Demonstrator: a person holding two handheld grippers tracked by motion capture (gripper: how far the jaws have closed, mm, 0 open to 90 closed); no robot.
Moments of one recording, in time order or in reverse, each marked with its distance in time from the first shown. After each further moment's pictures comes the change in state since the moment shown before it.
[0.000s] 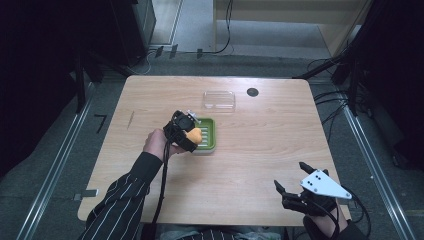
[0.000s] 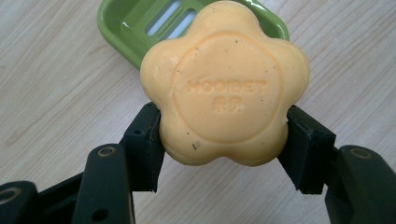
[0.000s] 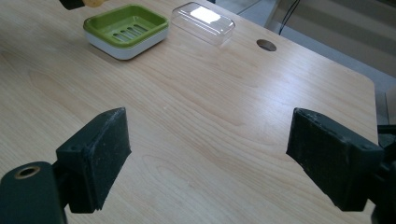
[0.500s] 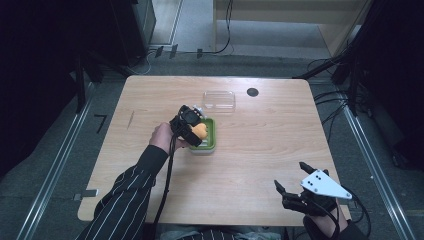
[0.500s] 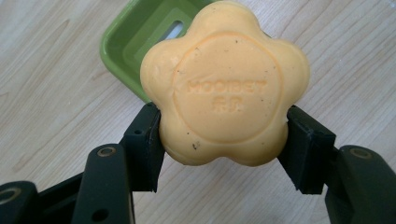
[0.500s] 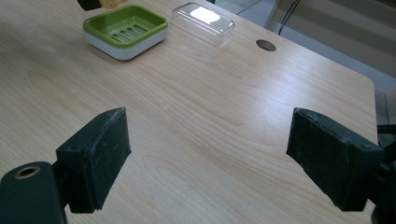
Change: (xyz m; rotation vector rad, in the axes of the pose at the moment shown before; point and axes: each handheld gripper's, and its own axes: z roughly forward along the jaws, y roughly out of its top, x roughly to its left) left arm 0.003 0.021 0.008 0.016 0.000 0.027; right arm 0.000 0.000 0.000 -0.003 -0.001 0.001
